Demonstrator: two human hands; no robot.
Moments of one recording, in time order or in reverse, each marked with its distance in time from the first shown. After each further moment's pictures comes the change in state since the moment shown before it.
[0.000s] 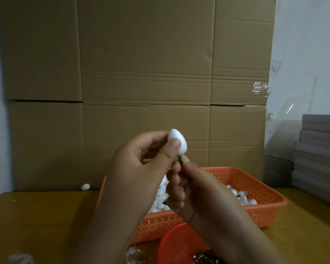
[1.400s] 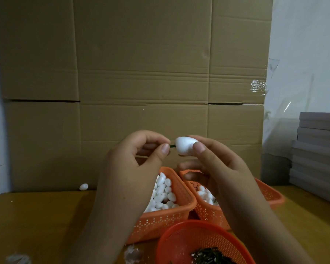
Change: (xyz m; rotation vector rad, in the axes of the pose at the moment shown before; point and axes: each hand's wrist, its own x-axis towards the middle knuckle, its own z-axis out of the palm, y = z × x) left_hand 0.006 -0.009 -0.007 0.363 0.071 0.136; right_hand -0.012 -0.029 -0.010 -0.533 0.229 -0.354
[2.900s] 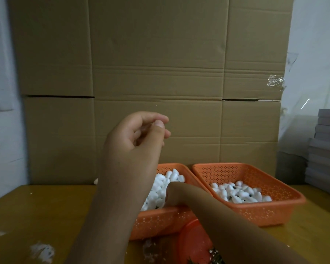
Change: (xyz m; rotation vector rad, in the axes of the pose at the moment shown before) left_hand 0.008 0.004 -0.028 -0.144 0.123 -0.080; right_hand 0.098 0.173 0.032 -1.476 -0.690 0.667
